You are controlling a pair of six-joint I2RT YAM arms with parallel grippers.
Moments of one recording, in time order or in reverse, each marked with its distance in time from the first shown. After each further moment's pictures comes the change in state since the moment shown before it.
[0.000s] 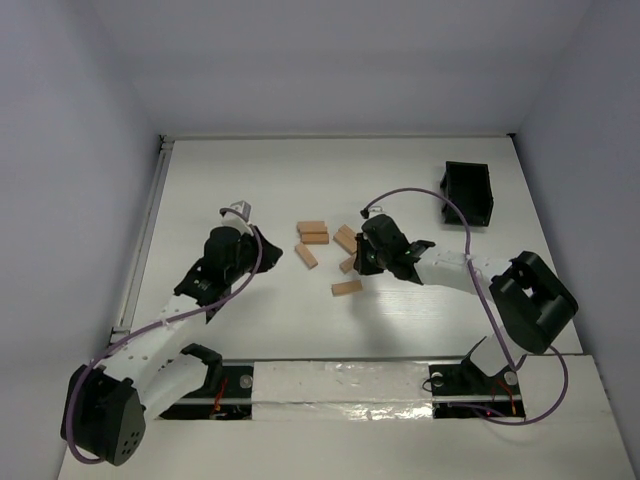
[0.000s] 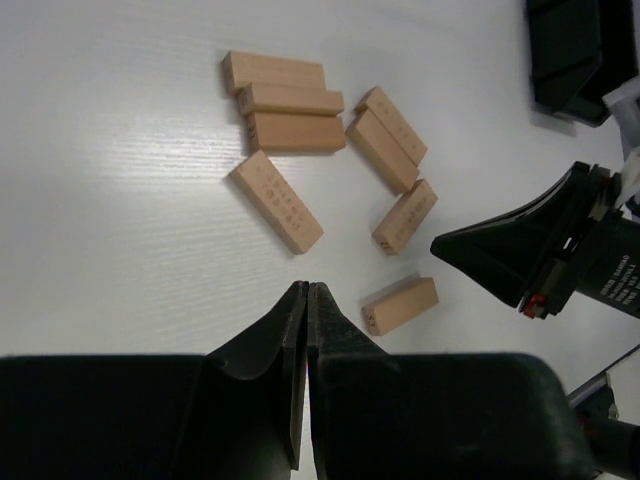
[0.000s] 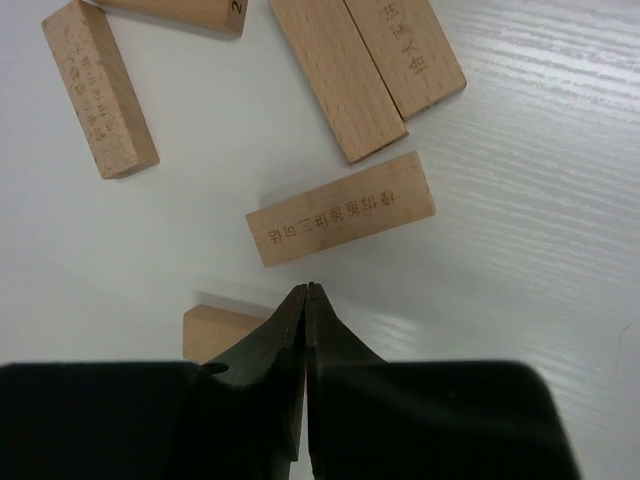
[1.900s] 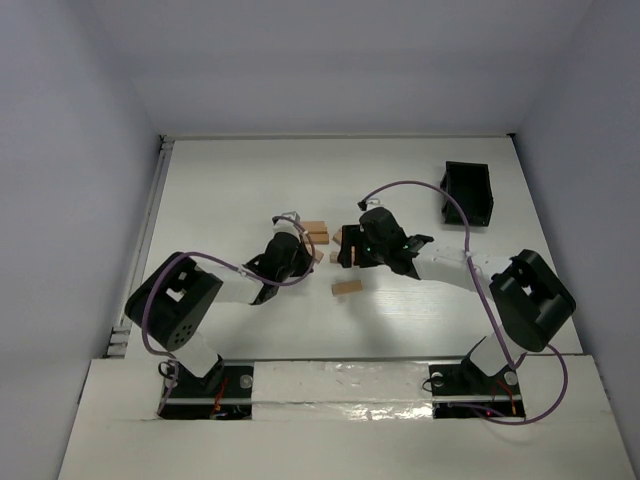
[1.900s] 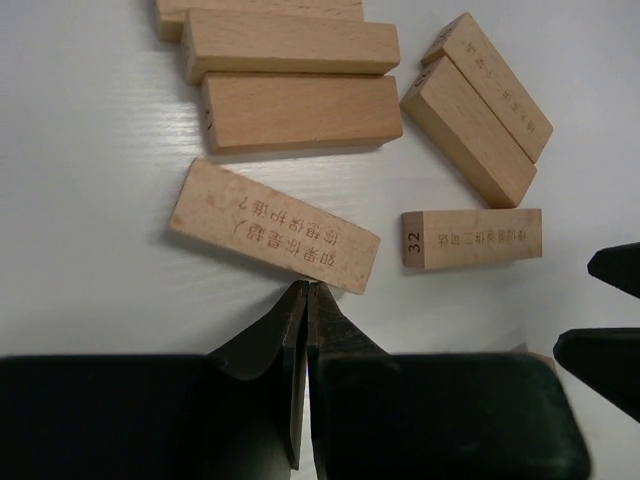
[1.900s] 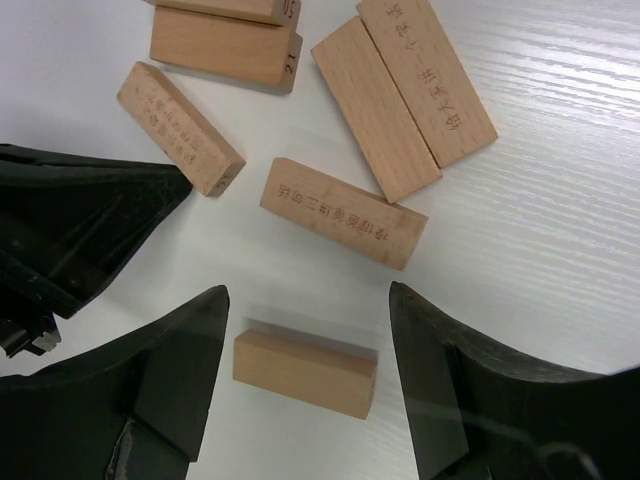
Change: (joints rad) left arm -0.266 0.662 -0.001 0.520 -0.269 -0.032; right arm -0.002 0.013 0.058 0.016 -0.021 0.039
